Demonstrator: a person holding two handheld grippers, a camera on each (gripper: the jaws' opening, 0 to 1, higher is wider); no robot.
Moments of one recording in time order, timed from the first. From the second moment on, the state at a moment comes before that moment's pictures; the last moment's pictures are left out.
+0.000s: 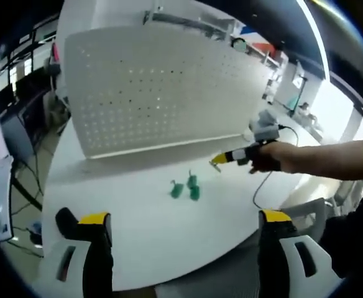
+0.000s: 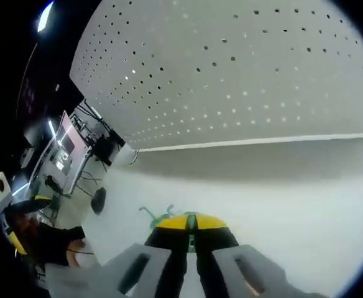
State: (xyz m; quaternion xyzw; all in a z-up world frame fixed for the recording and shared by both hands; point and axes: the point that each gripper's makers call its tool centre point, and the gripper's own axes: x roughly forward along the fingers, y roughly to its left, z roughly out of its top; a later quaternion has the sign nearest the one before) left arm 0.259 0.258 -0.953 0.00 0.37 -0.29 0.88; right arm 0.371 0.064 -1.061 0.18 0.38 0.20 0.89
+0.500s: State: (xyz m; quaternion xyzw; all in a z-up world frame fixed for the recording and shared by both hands) left arm 0.271 0.245 -0.940 0.00 0.35 -0.30 0.89; right arm 0.380 0.076 -0.993 0.17 0.30 0.21 0.91
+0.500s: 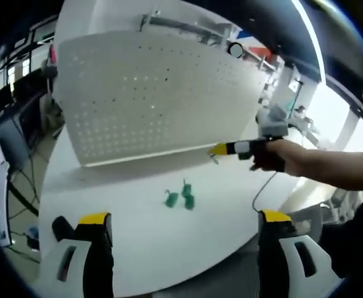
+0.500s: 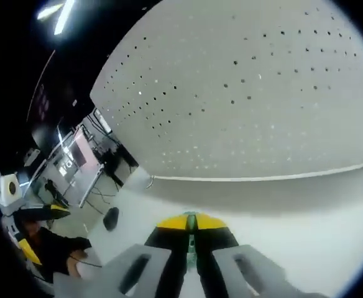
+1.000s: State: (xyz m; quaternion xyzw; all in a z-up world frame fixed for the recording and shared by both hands) left arm 0.279 0.233 -0.931 -0.01 0.34 -0.31 0.89; right arm 0.369 0.087 -0.941 0.17 0.24 0.23 0.93
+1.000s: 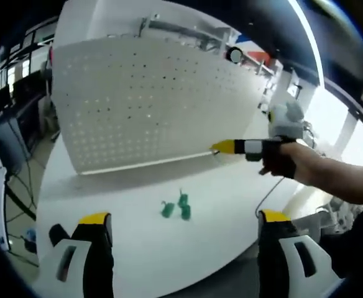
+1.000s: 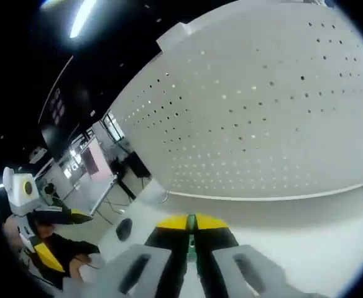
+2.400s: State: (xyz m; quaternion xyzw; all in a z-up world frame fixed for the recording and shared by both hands) left arm 0.284 0.182 -0.916 -0.09 0.32 -0.36 0.87; right arm 0.298 0.165 -0.872 0.22 0.15 0.31 0.91
